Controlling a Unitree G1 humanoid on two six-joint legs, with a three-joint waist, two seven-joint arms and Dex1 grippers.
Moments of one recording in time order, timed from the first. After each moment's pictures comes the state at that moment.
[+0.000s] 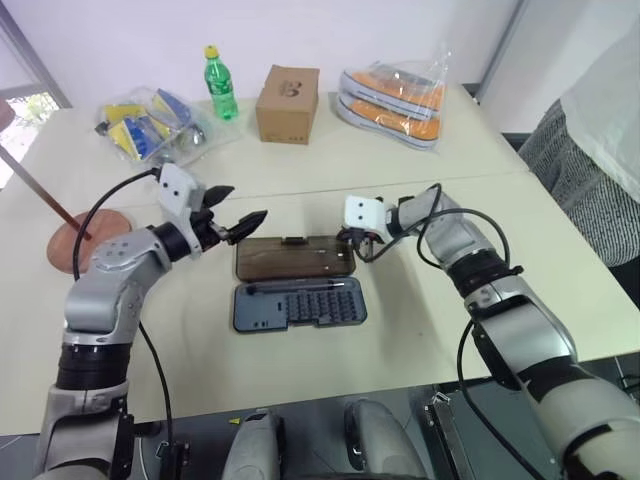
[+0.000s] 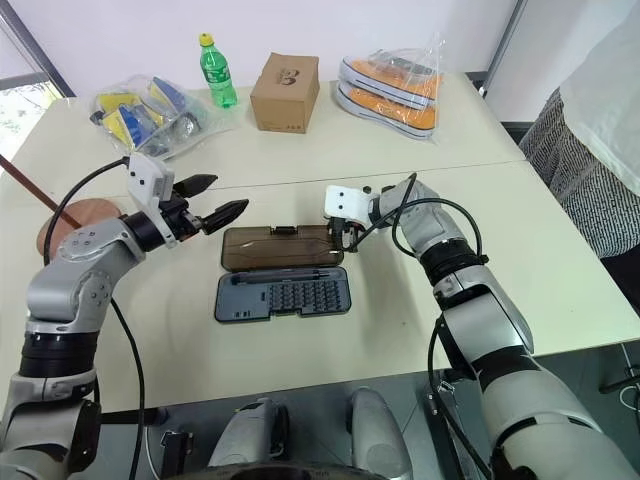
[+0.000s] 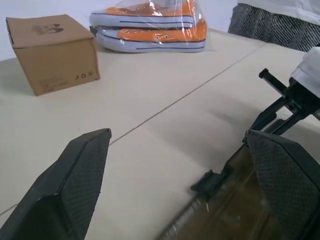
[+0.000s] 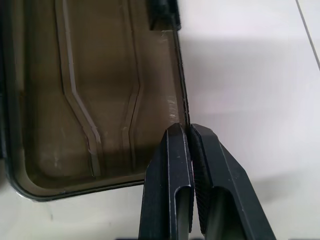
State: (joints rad) left arm -0.42 0.56 0.13 -0.12 -0.47 0.52 -0.68; right arm -1.01 -0.38 0.36 0.84 -0.29 -0.05 1.04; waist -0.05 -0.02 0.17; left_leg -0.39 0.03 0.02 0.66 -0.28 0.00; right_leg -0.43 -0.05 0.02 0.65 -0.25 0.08
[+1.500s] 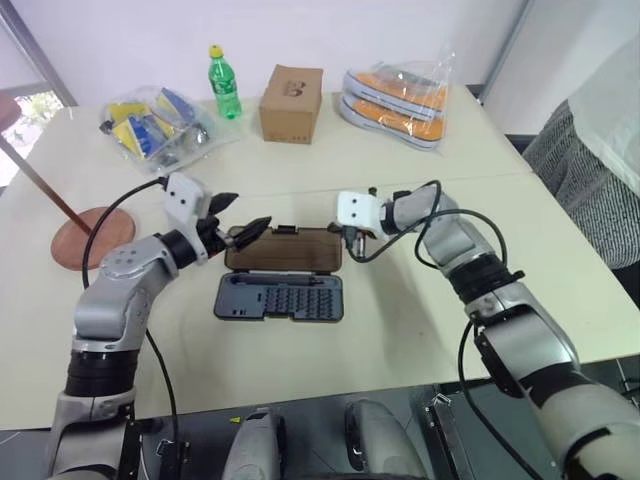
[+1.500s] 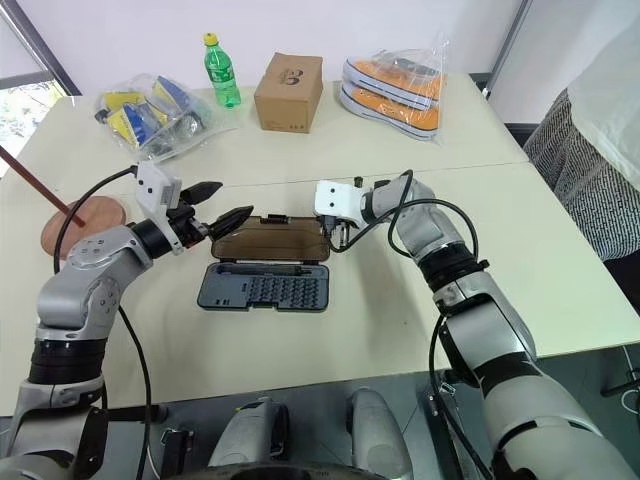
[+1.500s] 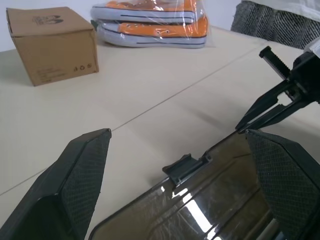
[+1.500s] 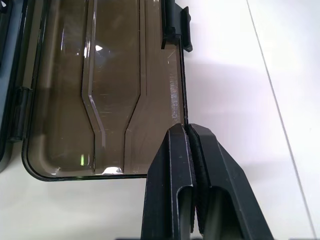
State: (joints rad) left arm -0.40 0.52 0.13 -0.13 -0.45 0.51 -0.67; right arm -0.97 -0.38 0.38 0.64 -0.27 -0.07 1.01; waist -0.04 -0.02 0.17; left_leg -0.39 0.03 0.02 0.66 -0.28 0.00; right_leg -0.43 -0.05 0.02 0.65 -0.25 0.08
